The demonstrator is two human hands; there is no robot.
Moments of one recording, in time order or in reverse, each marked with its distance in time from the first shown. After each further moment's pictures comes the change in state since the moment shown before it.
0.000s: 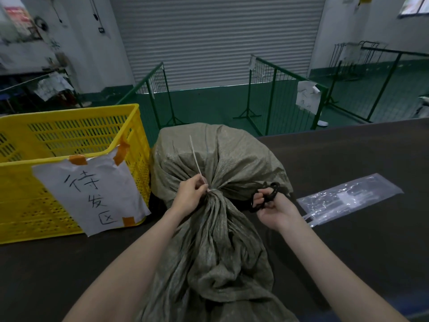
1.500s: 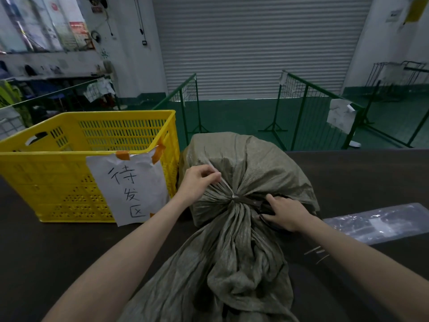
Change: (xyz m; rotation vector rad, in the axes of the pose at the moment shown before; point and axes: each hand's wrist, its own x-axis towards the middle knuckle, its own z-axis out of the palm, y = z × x) left_hand -0.012 0.023 -0.072 -0.189 0.105 0.186; right_hand 0.050 -0.015 0.000 -2.682 -0.176 -0.966
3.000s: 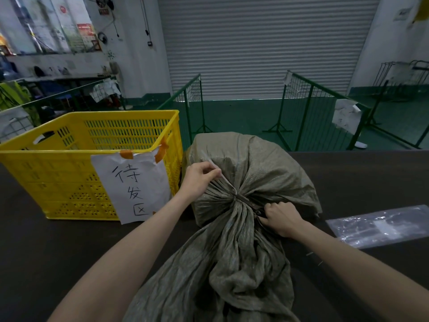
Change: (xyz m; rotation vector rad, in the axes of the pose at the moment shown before) left_hand 0.003 0.006 0.001 0.101 0.087 -0.046; right_hand 0.003 -0.026 0.006 -0.256 0.007 0.002
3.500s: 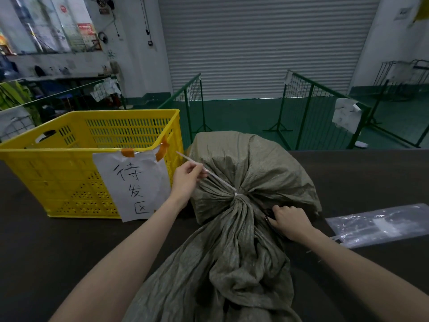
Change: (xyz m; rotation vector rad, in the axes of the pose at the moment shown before) left_hand -0.010 -0.014 -0.011 -0.387 0.200 -0.215; right_hand -0.020 0.010 0.016 0.083 0.017 0.109
